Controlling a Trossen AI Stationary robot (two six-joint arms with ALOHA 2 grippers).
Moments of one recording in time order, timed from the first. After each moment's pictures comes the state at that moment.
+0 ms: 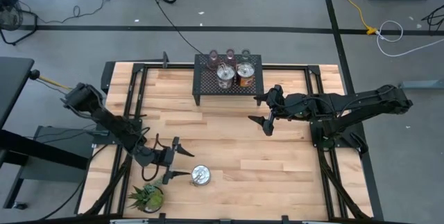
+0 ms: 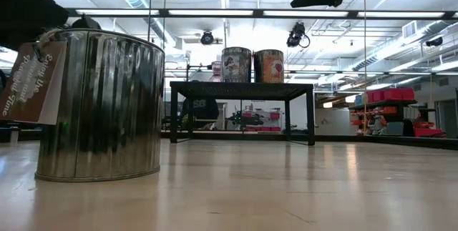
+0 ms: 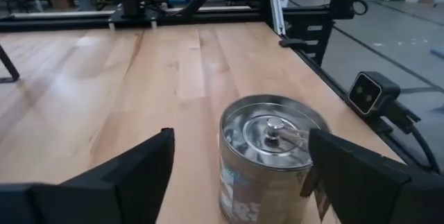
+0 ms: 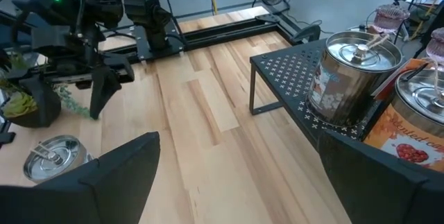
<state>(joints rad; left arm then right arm) -0.72 1.42 0.27 0.91 -0.56 -0.18 0.14 1.10 0.97 -0.32 0.38 0.25</state>
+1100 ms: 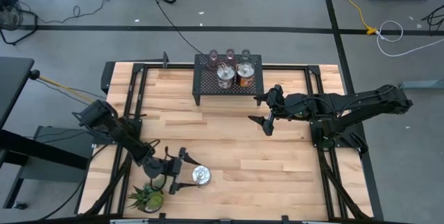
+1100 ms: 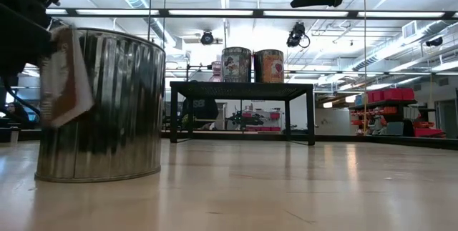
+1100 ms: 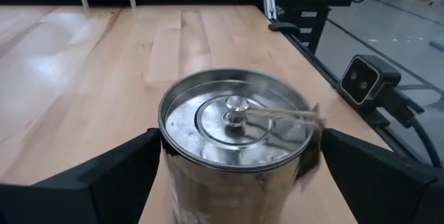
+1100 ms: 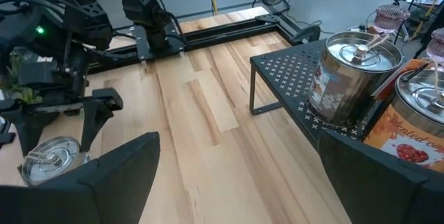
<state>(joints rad) -0.76 1.73 0.39 1.06 -0.57 -0.24 0.14 1.10 0.97 -0.32 0.38 0.25</state>
